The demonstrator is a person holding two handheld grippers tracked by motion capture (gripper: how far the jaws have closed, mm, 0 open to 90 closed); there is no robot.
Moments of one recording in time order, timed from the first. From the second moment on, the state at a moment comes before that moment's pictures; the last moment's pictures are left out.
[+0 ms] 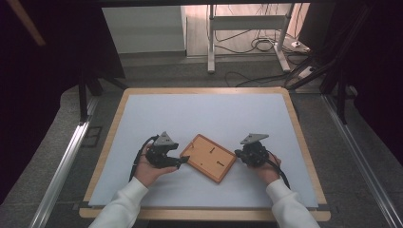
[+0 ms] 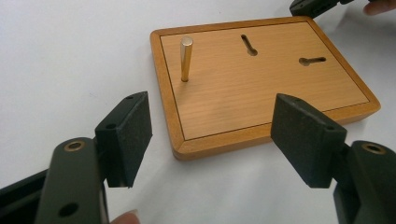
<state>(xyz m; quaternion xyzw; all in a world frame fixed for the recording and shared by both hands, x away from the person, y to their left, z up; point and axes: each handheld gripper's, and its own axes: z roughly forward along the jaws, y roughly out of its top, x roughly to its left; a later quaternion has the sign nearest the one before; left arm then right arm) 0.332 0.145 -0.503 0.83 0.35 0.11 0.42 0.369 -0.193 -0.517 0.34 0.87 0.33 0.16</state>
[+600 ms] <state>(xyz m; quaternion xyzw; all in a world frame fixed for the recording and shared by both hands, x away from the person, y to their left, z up) 0.333 0.148 -0.504 0.83 0.35 0.11 0.42 0.359 -0.196 -0.514 0.33 0.87 0.33 0.16</state>
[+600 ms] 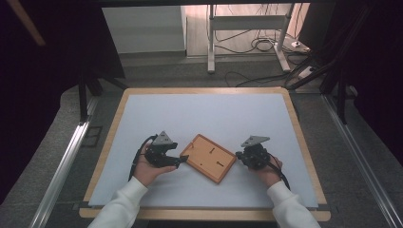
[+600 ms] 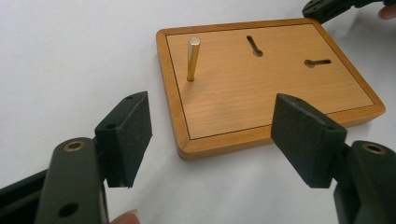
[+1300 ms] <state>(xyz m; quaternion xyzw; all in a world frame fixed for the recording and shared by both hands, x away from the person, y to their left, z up) 0.334 0.148 -0.507 0.83 0.35 0.11 0.41 0.359 -0.191 -0.513 0.32 0.88 0.33 0.15</state>
